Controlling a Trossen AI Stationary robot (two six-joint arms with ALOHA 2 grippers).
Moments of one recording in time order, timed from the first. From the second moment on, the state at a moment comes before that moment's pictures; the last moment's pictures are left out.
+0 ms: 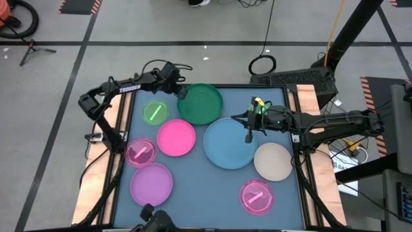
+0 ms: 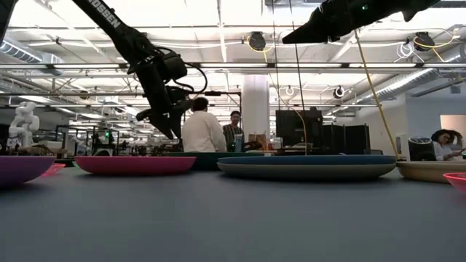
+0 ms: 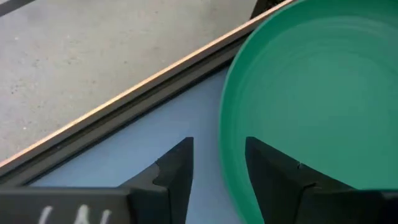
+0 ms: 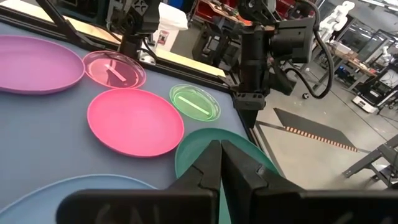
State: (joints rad) left arm 0.78 1.69 1.12 -0.41 -0.05 -0.20; right arm -0.06 1.02 0.66 0.10 0.21 -0.36
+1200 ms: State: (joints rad) left arm 0.76 1.85 1.12 -0.34 -0.05 -0.23; right arm -0.06 1.02 0.66 0.08 0.21 -0.36
